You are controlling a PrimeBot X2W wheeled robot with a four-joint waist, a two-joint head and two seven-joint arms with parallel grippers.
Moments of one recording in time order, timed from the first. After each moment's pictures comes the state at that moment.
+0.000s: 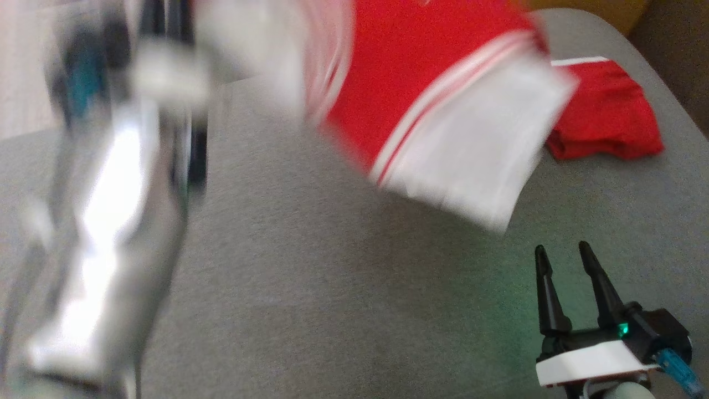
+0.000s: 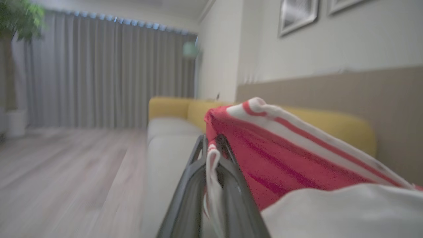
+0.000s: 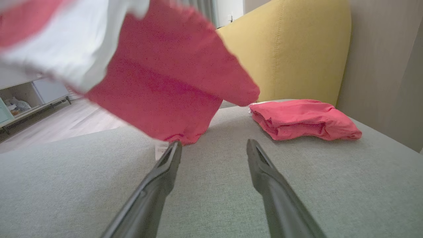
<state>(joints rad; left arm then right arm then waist) -0.96 0.17 -0.45 0.64 -0.53 0.10 -0.26 0.10 -0.04 0.06 0.12 0.15 0.12 -0.26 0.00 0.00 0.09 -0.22</state>
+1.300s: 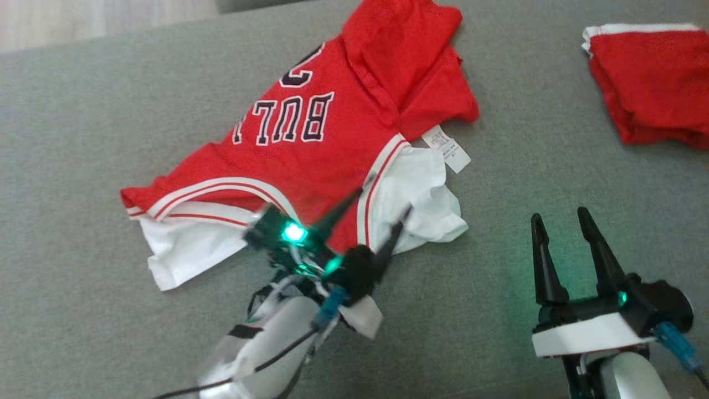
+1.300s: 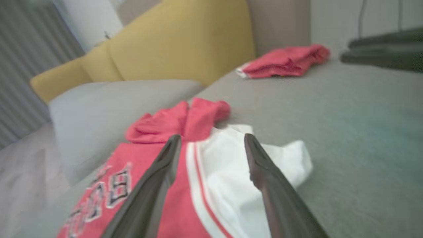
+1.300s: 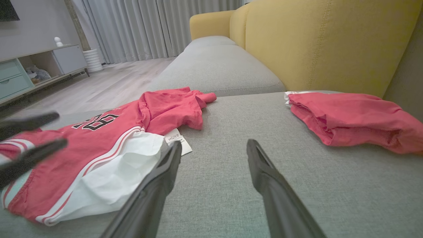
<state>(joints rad) -0.49 0.07 -0.72 0.43 0.05 0.11 -0.20 0.03 -0.04 0.06 0.10 0.11 0.12 -0.26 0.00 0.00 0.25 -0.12</state>
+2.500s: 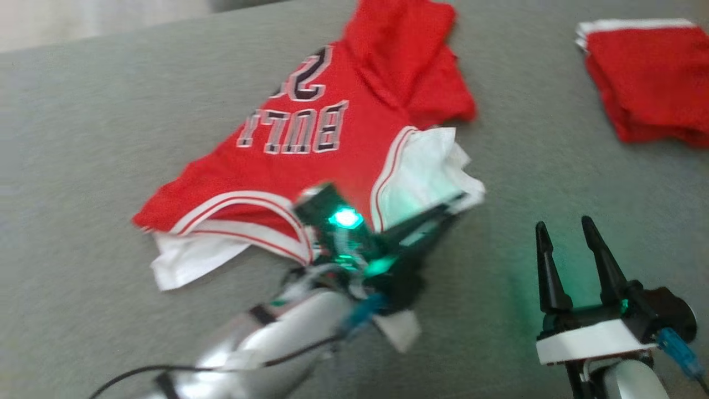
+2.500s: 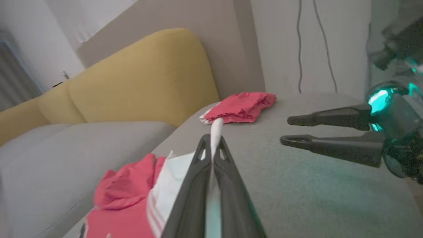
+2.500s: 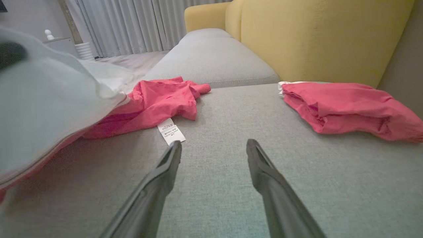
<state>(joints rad) -0.68 0.10 -1.07 0.33 -0.12 0.08 -0.10 0.03 -0.04 0.05 0.11 0.10 0.12 -0.26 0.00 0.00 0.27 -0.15</state>
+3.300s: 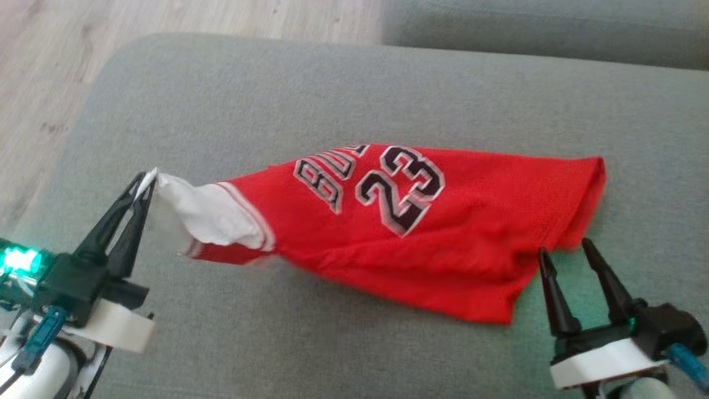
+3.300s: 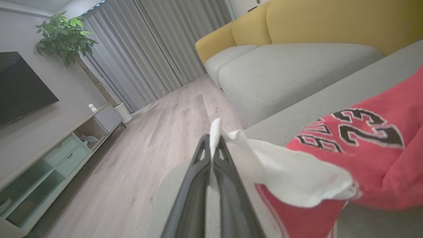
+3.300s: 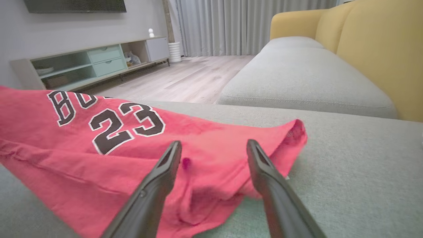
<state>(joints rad) -0.21 0.87 -0.58 -0.30 -0.40 0.31 0.03 0.09 -0.15 0.11 0.12 0.16 0.12 -0.26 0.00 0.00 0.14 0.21</state>
